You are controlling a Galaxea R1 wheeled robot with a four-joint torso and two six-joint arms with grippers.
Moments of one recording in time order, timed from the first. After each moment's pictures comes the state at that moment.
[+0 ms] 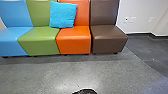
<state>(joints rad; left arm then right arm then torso) 0.80 3.04 -2.70 -0.46 0.39 -0.02 -0.97 1.94 -1.18 -0.20 -0.38 0.48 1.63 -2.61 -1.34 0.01</state>
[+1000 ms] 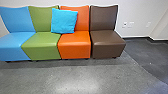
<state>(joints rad) 0.81 2.86 -2.52 -0.47 0.41 -0.02 -0.99 2.00 -1.24 -0.20 -0.37 0.48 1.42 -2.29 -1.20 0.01</state>
